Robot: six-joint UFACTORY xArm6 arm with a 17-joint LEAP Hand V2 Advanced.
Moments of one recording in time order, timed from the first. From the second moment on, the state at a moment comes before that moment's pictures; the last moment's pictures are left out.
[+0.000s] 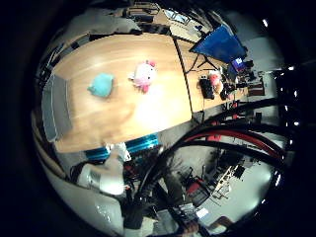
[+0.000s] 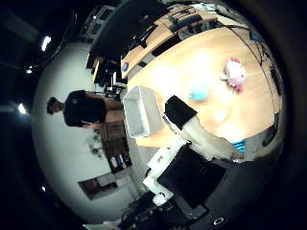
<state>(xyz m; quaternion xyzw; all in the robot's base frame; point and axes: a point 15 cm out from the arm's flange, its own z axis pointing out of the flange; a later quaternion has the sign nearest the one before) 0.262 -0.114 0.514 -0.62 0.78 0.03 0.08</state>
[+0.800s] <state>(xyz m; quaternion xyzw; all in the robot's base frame) 0.310 -0.126 0.470 -0.62 0.78 -0.01 0.11</state>
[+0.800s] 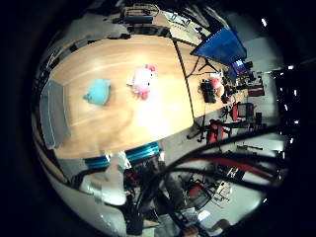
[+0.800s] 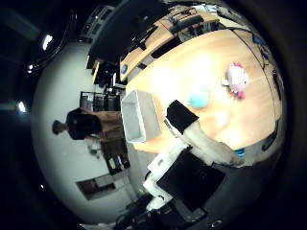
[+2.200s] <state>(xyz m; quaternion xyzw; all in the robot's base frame) 0.408 -0.069 0.202 -0.67 0.73 0.10 0.01</state>
